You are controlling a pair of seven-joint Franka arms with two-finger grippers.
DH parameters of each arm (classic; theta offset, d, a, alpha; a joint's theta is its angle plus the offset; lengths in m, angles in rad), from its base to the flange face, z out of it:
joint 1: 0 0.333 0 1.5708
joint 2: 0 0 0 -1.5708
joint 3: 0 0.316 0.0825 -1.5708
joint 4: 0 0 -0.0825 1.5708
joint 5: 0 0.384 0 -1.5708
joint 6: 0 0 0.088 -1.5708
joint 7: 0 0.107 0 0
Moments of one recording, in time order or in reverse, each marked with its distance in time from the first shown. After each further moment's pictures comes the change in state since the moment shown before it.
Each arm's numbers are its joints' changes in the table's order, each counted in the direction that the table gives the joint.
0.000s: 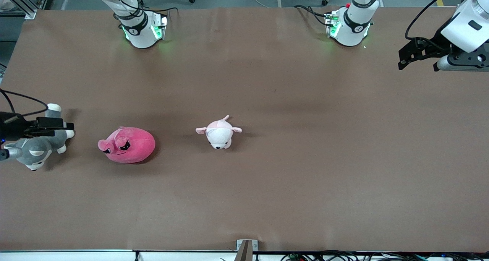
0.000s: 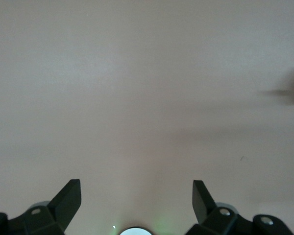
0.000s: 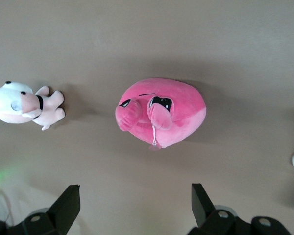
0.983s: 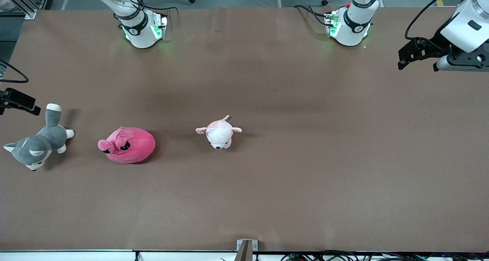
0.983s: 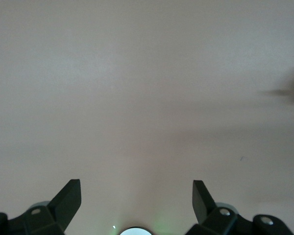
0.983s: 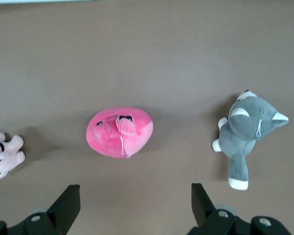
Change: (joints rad) left arm -0.001 0.000 -0.001 0.000 0.000 0.000 0.000; right arm 0.122 0.200 -0.012 -0.002 -0.273 -0.098 0.231
